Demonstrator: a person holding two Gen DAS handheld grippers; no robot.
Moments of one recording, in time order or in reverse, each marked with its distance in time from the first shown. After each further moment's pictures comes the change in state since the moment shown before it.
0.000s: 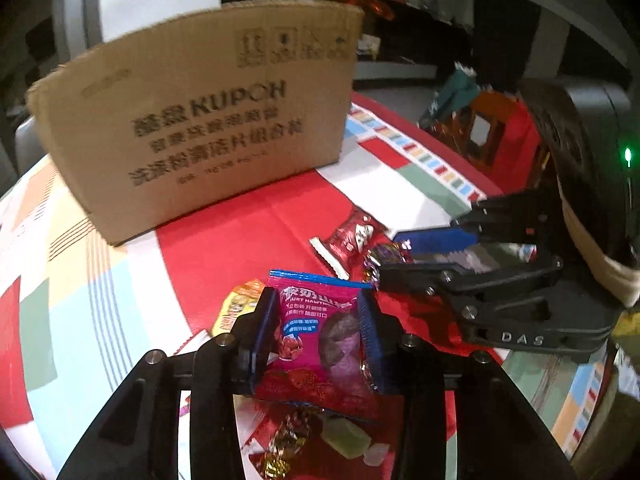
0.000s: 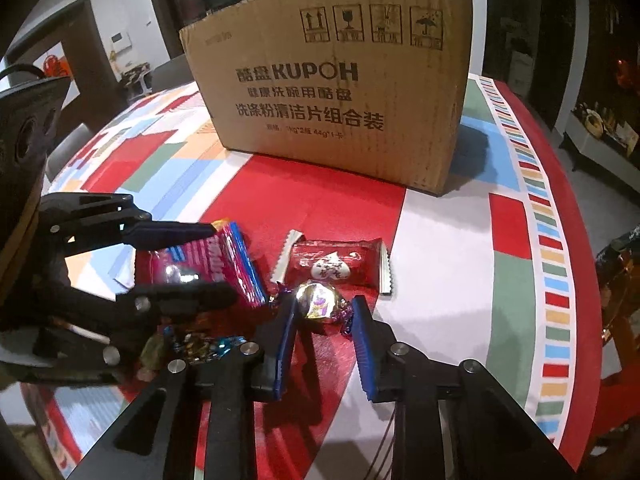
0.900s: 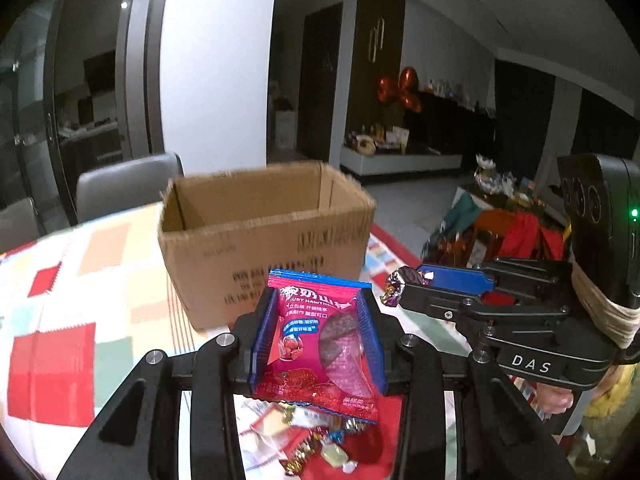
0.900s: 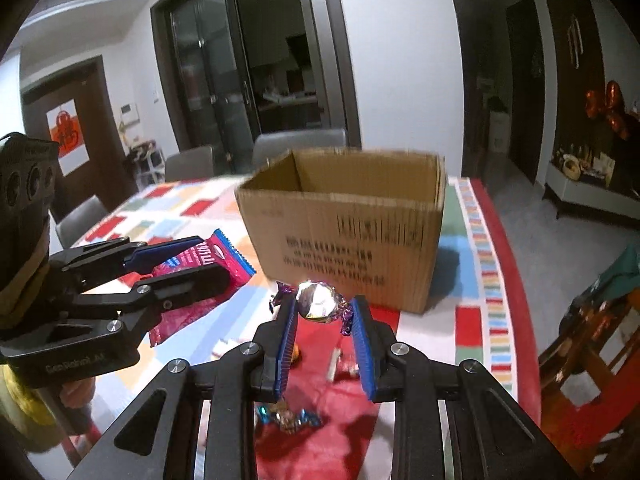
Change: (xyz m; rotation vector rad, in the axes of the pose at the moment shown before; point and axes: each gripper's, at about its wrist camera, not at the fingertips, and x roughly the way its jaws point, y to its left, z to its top) left arm -0.123 0.001 0.044 -0.079 -0.336 0.103; right arm -0.115 0.033 0.050 0.037 -0.323 -0.024
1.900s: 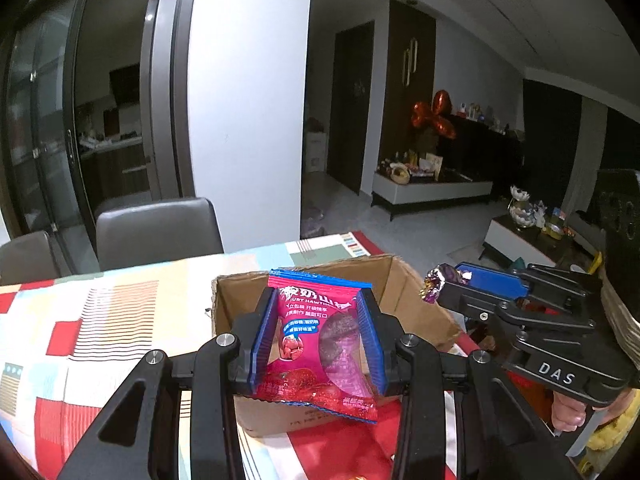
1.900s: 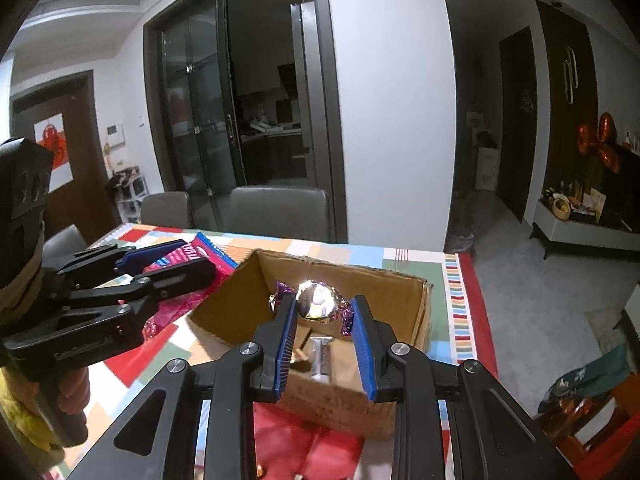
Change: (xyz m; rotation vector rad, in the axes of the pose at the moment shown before) left arm 0.065 0.063 0.100 -0.037 -0.048 0.105; right arm 0.049 -0.020 0.113 -0.036 -0.090 -0.066
